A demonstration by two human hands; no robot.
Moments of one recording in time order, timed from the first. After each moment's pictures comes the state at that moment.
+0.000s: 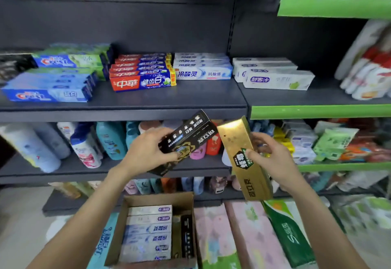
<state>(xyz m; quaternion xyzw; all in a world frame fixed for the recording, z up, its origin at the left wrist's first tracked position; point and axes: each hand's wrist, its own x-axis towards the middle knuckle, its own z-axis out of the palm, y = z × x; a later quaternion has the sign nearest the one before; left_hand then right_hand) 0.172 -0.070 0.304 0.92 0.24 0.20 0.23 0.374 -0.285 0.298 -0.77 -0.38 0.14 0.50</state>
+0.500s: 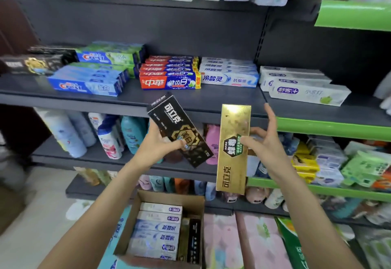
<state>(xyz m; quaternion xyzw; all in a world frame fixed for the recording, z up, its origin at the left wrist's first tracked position) 0.159 -0.062 0.299 0.73 0.31 0.33 0.52 0.356 -0.223 0.324 -0.66 -0.37 0.26 0.59</state>
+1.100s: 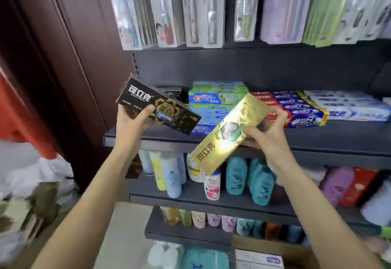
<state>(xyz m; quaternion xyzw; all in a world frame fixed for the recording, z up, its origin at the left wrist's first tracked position) -0.124 0.214 0.399 0.55 0.23 0.61 0.52 0.100 0.051 0.379 -0.53 -0.38 0.24 0.72</state>
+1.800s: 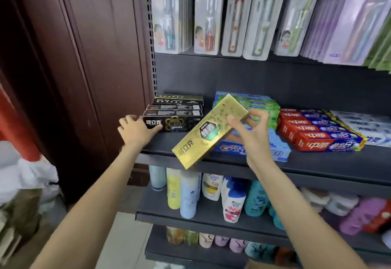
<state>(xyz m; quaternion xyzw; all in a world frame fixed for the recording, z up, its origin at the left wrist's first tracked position) -0.156 0.415 0.337 0.73 0.63 0.26 0.08 0.019 0.184 0.399 -0.53 -0.34 0.21 0.74</state>
